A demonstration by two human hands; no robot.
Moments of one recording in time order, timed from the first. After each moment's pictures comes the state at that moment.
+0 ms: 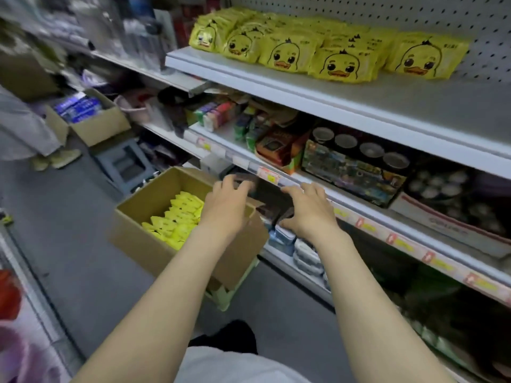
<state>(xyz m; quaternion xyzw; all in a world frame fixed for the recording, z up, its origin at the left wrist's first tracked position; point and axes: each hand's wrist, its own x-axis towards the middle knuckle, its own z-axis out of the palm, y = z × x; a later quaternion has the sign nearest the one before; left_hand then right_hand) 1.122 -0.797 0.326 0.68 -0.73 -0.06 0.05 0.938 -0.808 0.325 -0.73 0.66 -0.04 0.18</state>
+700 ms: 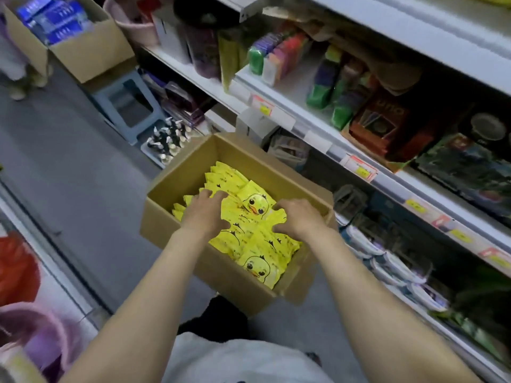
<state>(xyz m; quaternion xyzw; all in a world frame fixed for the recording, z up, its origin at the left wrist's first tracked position) 1.407 -0.940 0.177 0.73 -0.62 -0.27 -0.08 1.191 -0.967 0.181 -0.72 0.61 0.13 0.30</state>
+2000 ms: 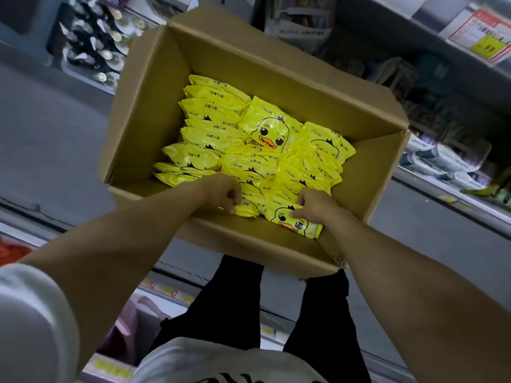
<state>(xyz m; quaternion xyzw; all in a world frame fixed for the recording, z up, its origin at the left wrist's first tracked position) 1.476 -1.021 -0.068 0.37 -0.72 -0.50 -0.31 1.217 -0.940 -0.060 -0.48 0.67 0.26 0.50</state>
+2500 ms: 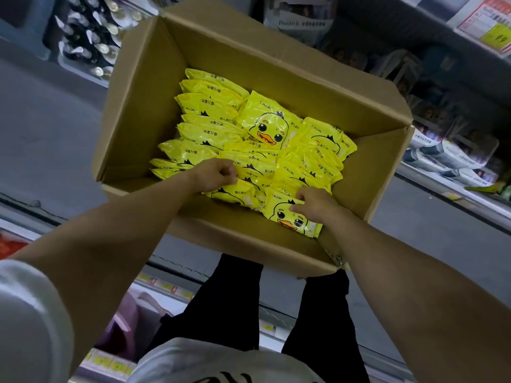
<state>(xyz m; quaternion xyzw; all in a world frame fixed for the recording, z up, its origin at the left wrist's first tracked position) 1.481 -1.031 -0.074 0.53 -0.59 -0.59 -0.14 1.211 -0.936 -0.073 -0.50 0.67 0.24 0.50</state>
